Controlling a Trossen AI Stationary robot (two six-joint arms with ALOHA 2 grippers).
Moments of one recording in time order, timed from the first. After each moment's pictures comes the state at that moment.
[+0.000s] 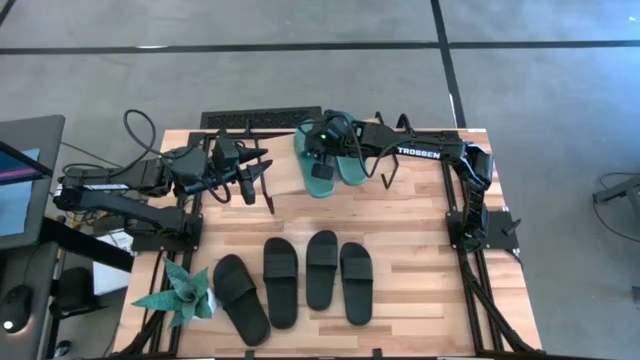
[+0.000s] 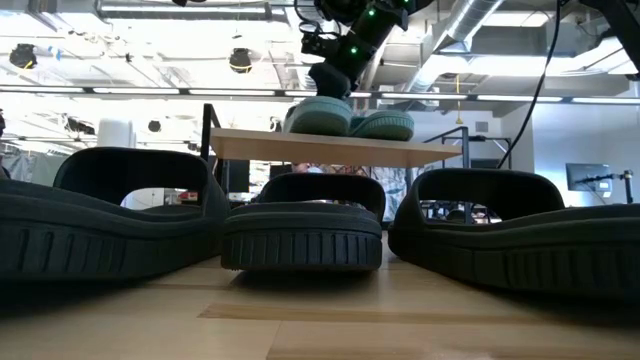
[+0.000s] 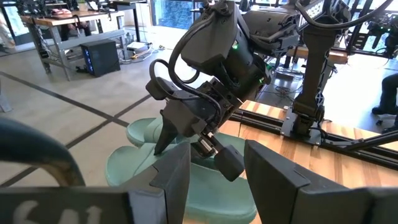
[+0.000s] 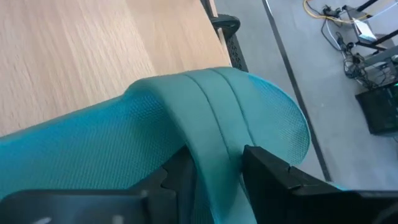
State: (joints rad) left arm 0.00 0.94 1.05 -0.30 -0.49 -0.15; right arm -0.29 1.92 1.75 -0.63 0.26 -0.36
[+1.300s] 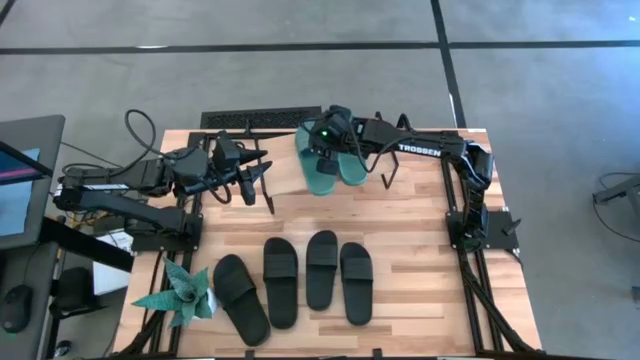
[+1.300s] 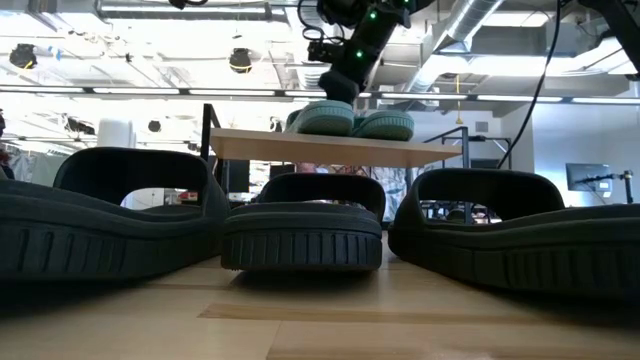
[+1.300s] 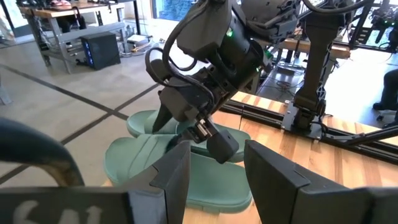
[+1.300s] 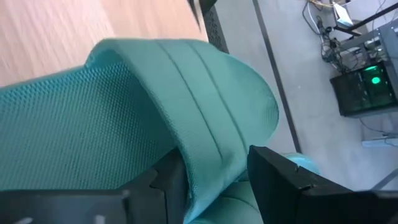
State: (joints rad) left arm 0.00 0.94 1.05 -0.33 -0.49 -0.17; right arm -0.31 1.92 1.77 -0.70 0.36 -0.40
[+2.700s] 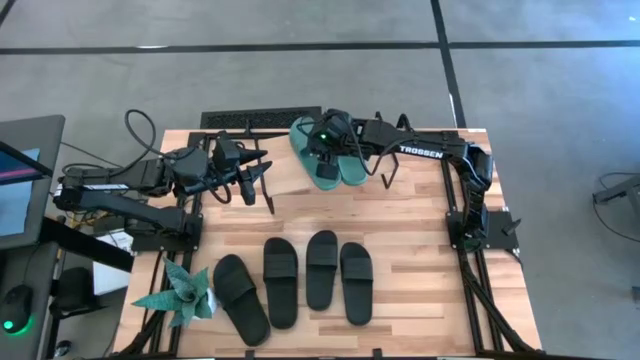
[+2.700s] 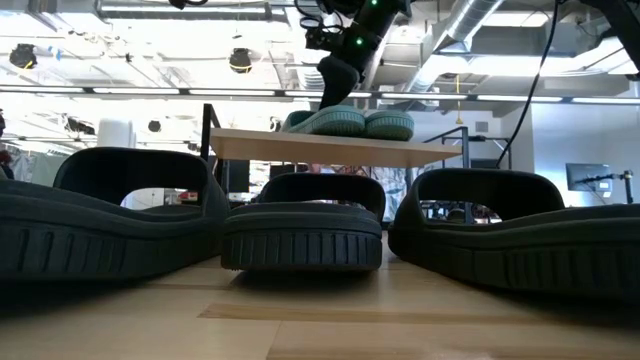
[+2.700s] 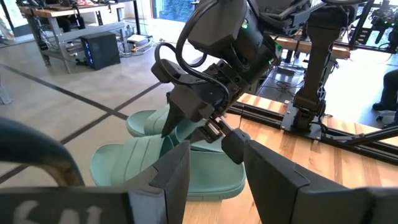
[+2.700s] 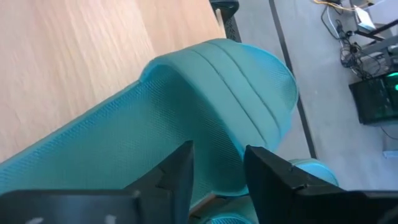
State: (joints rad) left arm 0.00 0.94 1.05 -0.33 -0.49 -0.17; right arm -0.28 1.92 1.82 -0.78 0.31 -0.37
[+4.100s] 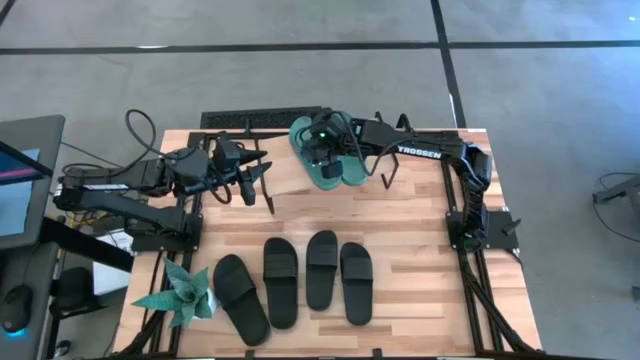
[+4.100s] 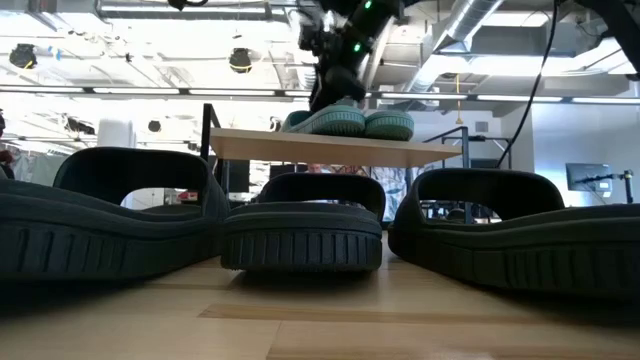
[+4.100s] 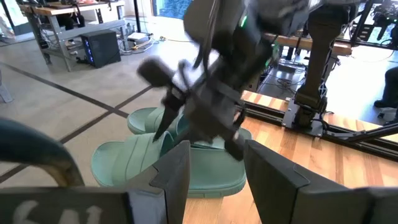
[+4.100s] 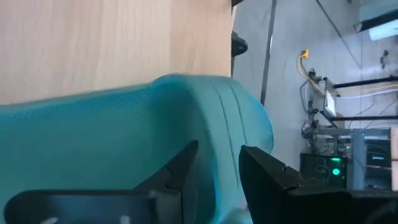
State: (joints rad) left arm 0.00 0.94 1.05 -0.35 -0.49 -0.17; right arm -0.27 1.95 1.82 -0.68 0.29 -0.86
